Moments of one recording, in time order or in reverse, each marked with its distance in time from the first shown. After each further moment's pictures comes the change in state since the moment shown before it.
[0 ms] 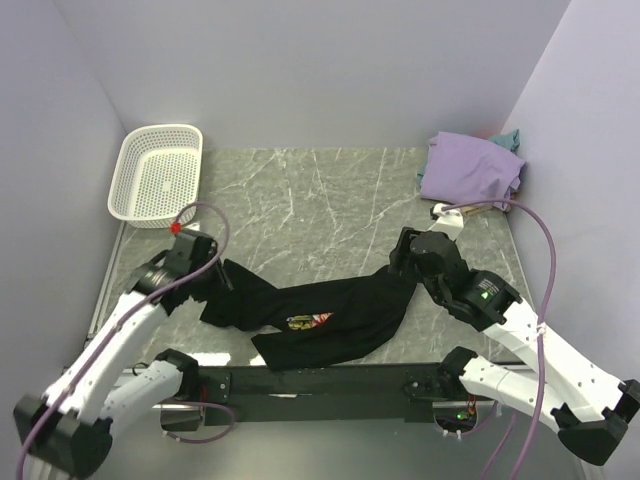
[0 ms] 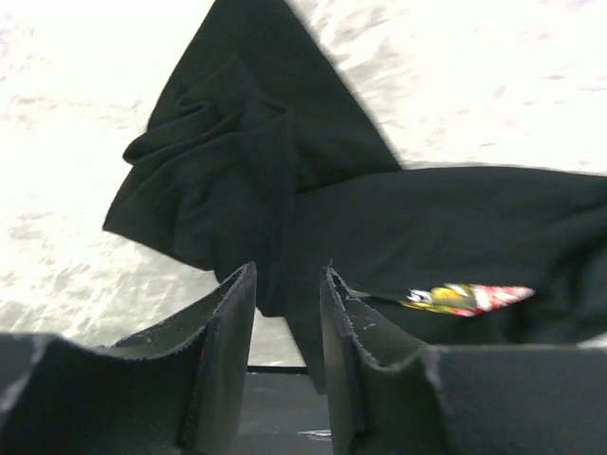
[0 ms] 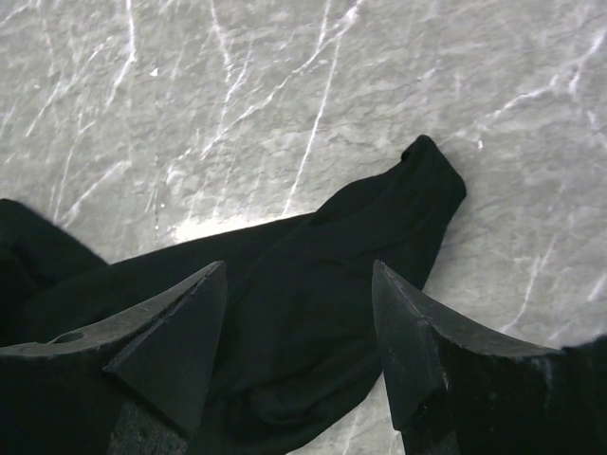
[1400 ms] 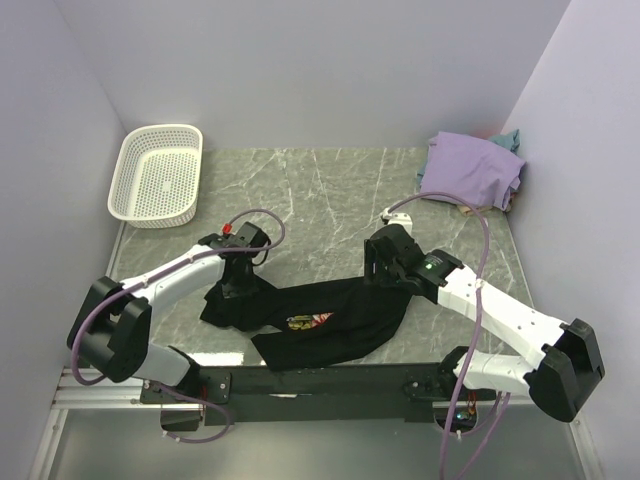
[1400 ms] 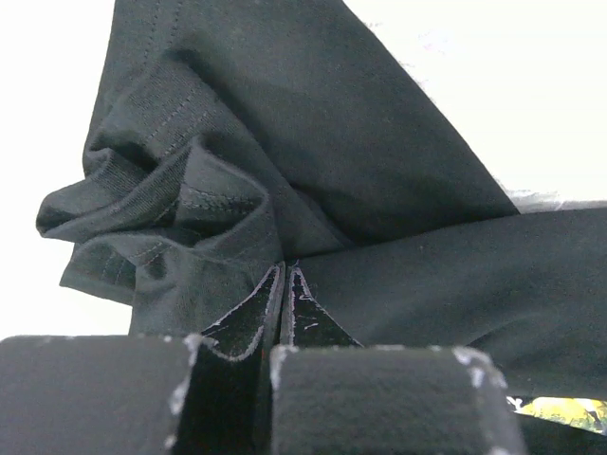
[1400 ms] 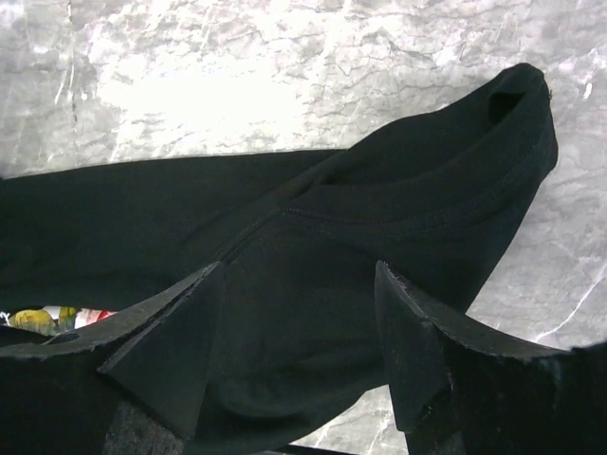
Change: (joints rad) left arm -0.181 0.576 0.069 0.084 -0.136 -0.005; right arm -0.033 0.327 -0.061 0.120 -0.220 -0.108
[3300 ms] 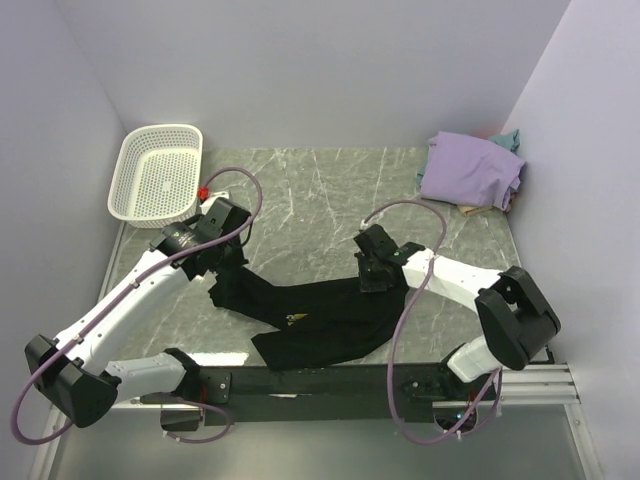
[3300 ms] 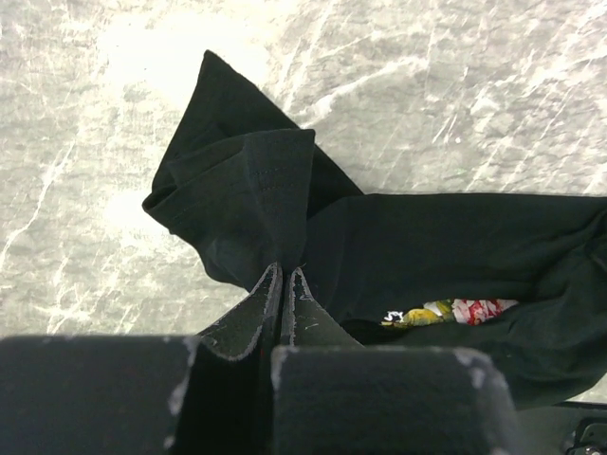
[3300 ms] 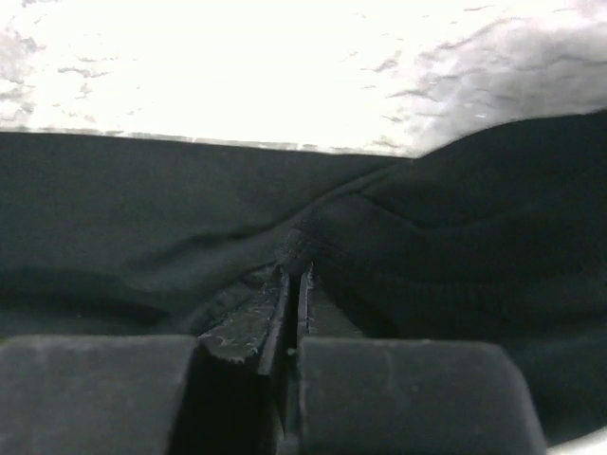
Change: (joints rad) left arm -0.047 -0.261 0.297 -0.216 -0.120 -0.011; right arm -0.062 0.334 -0.036 0.187 -0.243 -0.066
